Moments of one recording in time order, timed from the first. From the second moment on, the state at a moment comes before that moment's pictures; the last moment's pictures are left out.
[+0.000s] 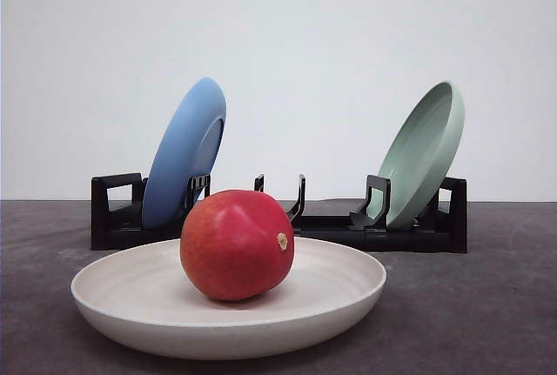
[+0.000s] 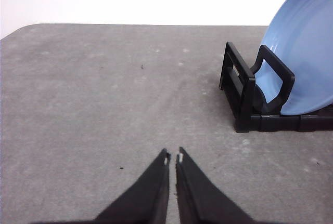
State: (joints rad) left_arx -0.03 0.00 0.02 -0.19 0.00 0.00; right_arx 0.02 0.00 0.02 -0.10 -0.02 0.02
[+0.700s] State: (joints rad) left_arx -0.03 0.00 0.02 -0.19 0.00 0.00; right_arx 0.02 0.00 0.02 -0.10 -0.02 0.02
